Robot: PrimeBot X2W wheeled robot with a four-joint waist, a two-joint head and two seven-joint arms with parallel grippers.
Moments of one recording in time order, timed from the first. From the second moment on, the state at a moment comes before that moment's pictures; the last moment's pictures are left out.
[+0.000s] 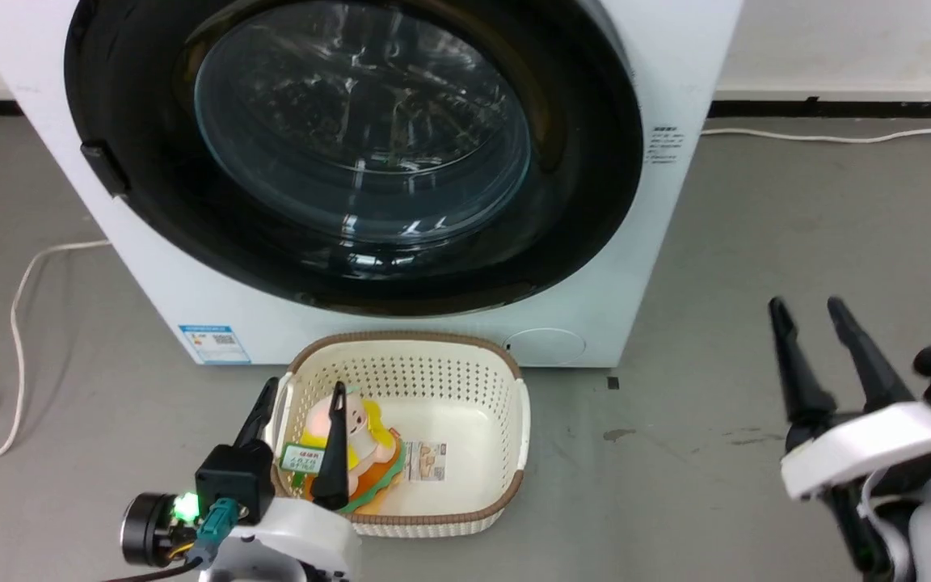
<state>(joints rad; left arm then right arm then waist) -0.04 0.05 -0.11 0.02 -0.06 0.03 -0.09 -0.16 -0.09 -0.05 0.02 0.33 0.13 0.02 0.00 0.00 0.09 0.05</state>
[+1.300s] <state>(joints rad) -0.13 0.05 -0.25 0.01 -0.14 0.10 -0.17 -0.93 -0.14 -0.35 0.62 0.64 0.13 0.50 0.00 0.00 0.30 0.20</state>
